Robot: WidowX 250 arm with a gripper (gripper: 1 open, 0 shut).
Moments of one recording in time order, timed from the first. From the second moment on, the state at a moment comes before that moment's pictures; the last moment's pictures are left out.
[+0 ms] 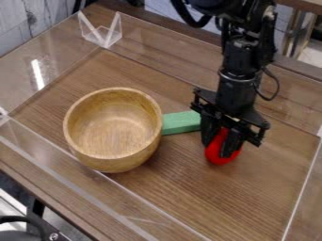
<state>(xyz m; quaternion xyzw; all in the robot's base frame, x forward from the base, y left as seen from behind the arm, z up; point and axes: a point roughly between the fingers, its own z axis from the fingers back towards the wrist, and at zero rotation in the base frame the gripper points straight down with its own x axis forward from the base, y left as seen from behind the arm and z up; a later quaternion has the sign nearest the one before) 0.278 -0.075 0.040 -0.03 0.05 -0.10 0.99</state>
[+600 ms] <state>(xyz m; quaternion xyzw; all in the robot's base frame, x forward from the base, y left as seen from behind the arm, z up) 0.279 -0.074 0.039 -0.03 0.04 -0.10 0.99</state>
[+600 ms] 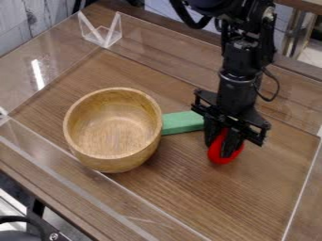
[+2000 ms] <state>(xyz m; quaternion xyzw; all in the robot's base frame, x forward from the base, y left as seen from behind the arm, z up) 0.280 -0.068 0.039 -0.03 0.04 -0.08 1.00</state>
